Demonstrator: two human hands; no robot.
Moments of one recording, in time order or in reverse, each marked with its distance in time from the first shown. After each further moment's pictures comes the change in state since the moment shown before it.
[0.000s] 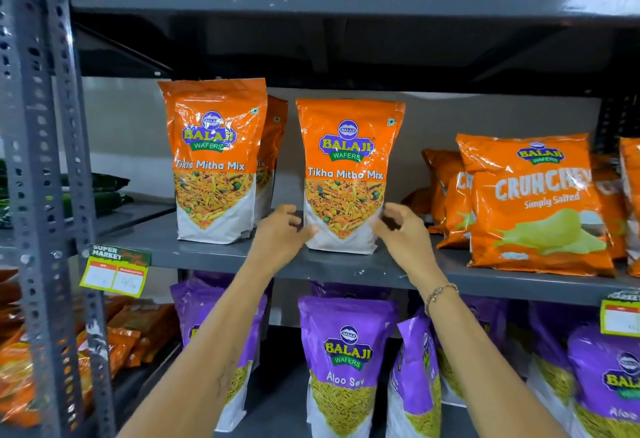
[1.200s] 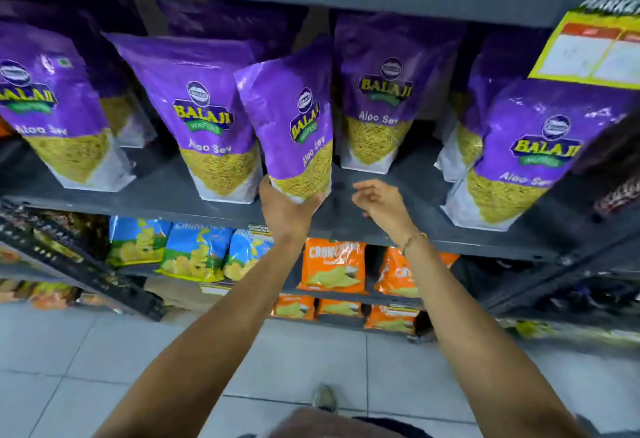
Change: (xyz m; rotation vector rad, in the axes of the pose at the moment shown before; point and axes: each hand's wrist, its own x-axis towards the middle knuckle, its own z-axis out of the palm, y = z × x) left_hand -0.216 -0.058 0.358 -0.184 0.234 -0.593; right_hand -0.183 0.345 -0.109 0.061 -0.357 0.643
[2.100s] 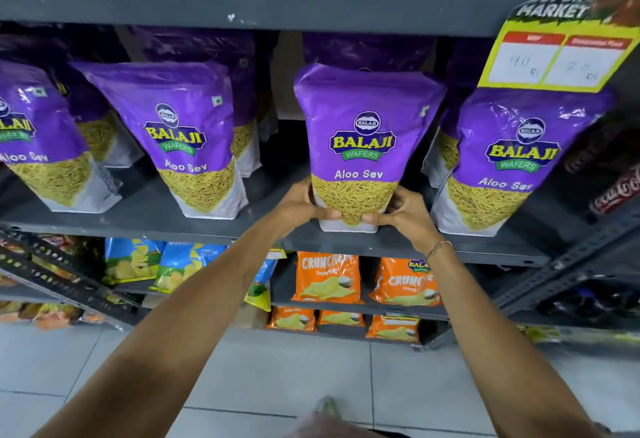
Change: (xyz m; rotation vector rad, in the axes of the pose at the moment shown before) left_hand 0.036 0.006 0.044 -0.091 -0.941 -0.015; right_hand 0.007 0.026 -0.069 0.206 -0.111 -0.133
